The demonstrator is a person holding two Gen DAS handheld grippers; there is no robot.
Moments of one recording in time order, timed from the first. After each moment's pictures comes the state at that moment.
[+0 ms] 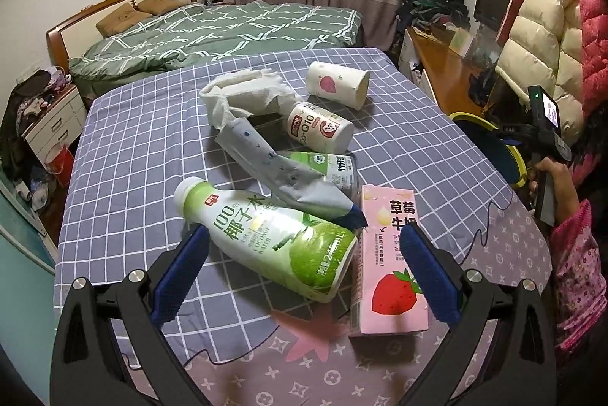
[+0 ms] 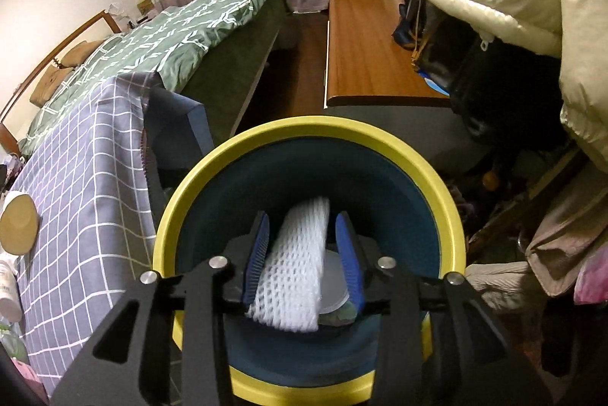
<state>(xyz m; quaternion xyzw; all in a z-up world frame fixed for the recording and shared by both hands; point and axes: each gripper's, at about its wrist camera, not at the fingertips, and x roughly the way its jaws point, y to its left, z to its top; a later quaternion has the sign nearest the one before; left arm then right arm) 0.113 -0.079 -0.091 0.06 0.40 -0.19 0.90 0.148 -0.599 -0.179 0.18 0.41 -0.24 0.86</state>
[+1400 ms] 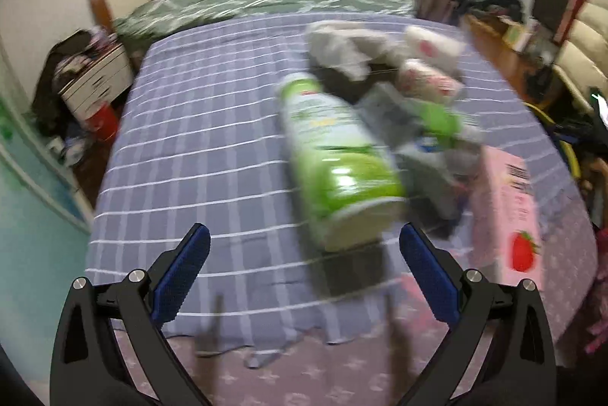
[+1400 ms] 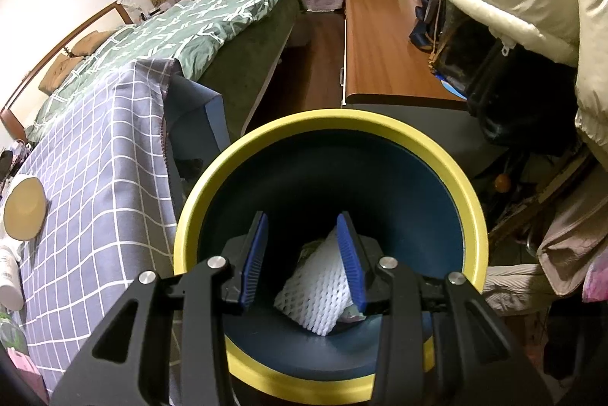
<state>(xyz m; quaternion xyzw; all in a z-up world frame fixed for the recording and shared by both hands) 0.129 -0.016 -0.130 0.05 0.44 -0.10 0.89 0.158 -0.582 -0.180 0.17 0.42 -0.22 0.86</state>
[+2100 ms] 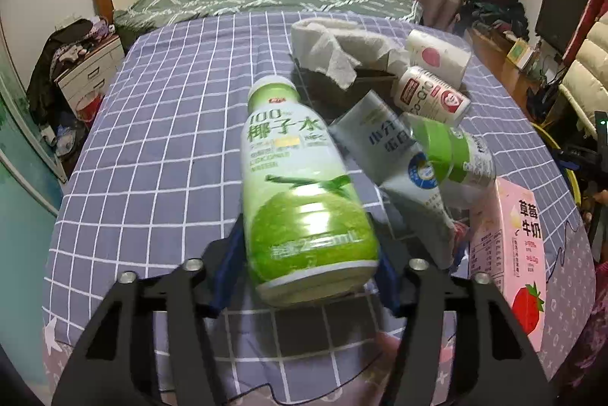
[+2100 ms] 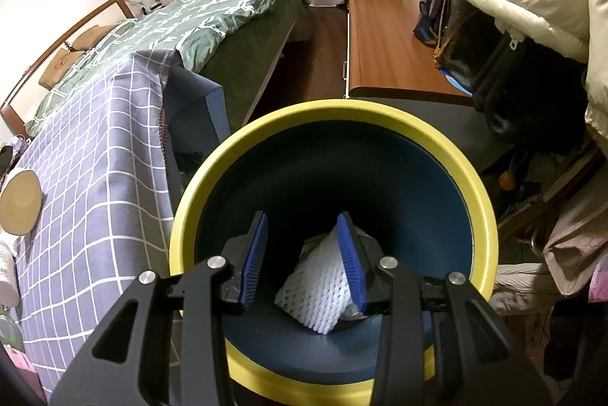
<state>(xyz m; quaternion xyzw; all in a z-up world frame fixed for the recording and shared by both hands) 0.174 -0.033 -0.155 0.02 0.44 -0.08 0.90 0.162 -0.581 -0.189 0.17 0.43 -0.21 0.86</state>
